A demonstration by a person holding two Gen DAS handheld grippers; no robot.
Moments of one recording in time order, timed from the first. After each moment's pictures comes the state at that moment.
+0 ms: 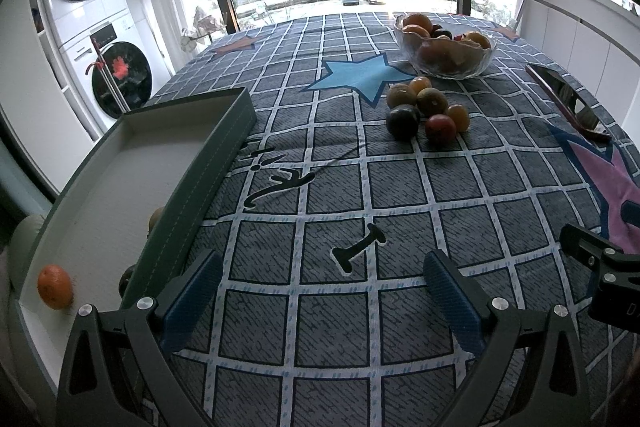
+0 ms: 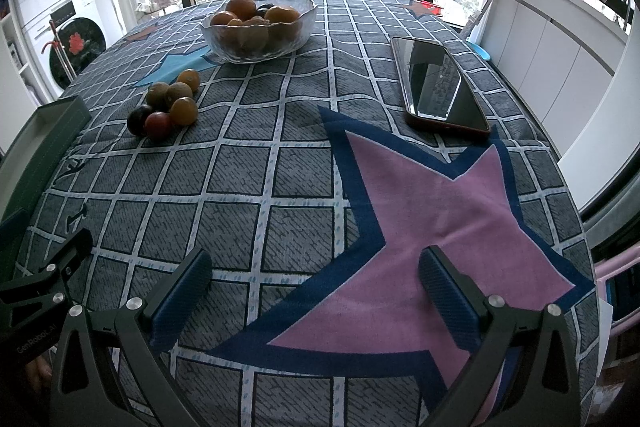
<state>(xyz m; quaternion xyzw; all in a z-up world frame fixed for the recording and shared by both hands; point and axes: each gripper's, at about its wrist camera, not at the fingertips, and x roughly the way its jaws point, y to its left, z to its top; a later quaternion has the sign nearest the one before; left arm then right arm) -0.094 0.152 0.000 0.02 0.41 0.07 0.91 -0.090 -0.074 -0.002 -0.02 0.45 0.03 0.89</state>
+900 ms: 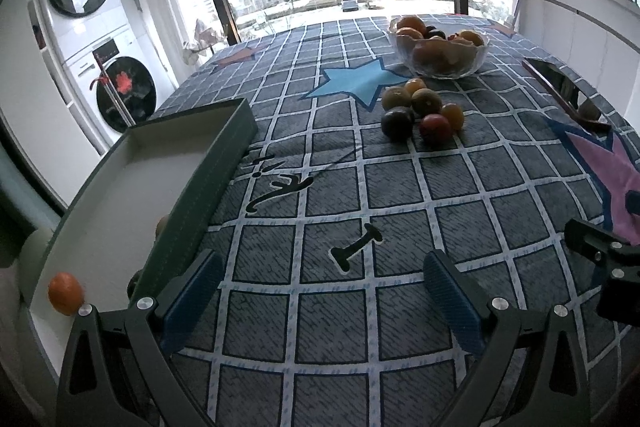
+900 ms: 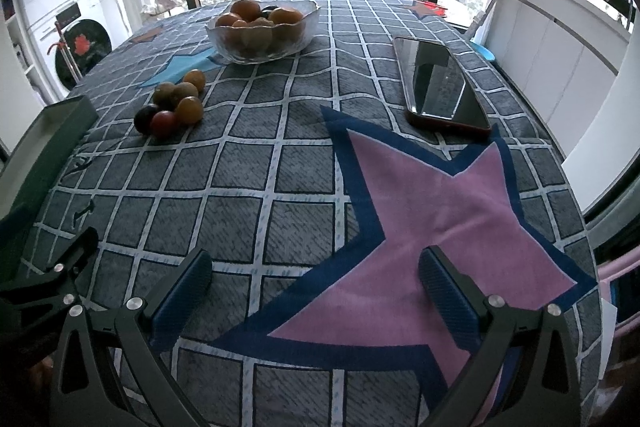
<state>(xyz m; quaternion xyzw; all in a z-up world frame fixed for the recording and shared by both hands) -0.099 0.147 0.003 0.05 0.40 0.08 0.91 -0.093 -0.076 -0.002 -0.01 0.45 0.04 0.89</state>
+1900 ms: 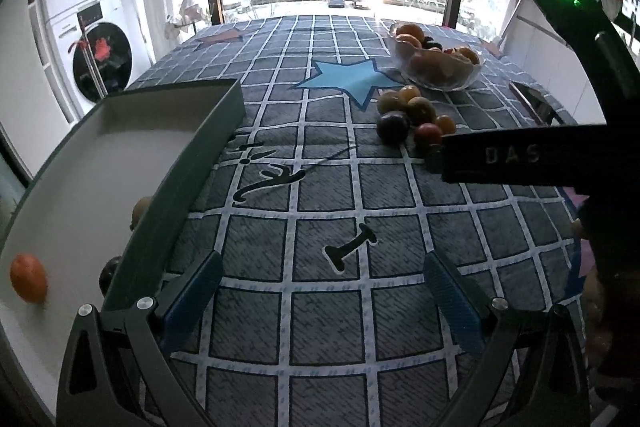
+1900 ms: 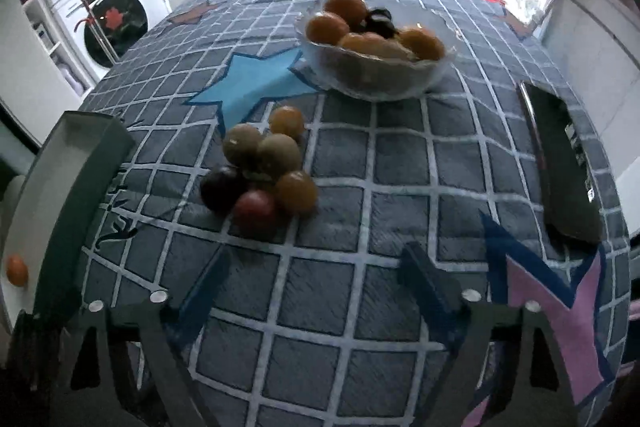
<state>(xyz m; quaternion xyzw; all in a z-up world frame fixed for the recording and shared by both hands) -0.097 0.168 -0.001 -0.04 0.41 0.02 0.91 -0.011 0.012 0.008 -0.02 0.50 0.13 0.86</state>
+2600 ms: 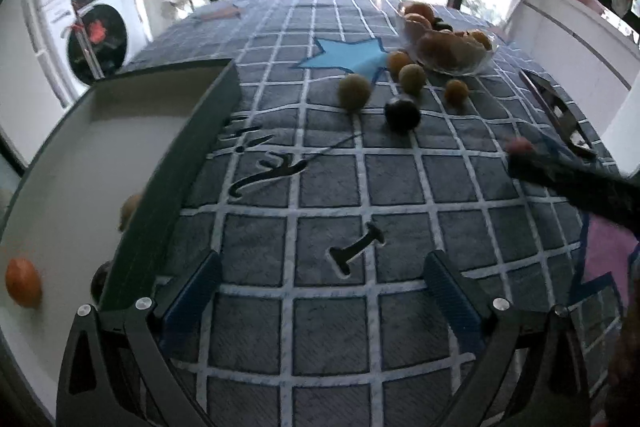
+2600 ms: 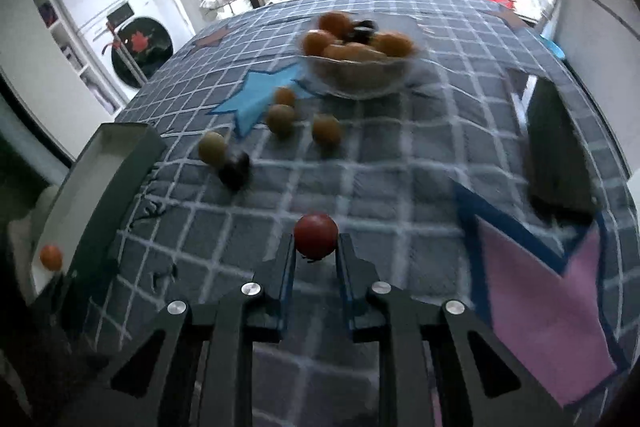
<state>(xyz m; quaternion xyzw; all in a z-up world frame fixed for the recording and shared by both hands) -0.075 0.171 -0.004 -0.04 0.46 0.02 0.89 -0.043 -0.042 0.017 0.04 0.47 0.17 0.87</state>
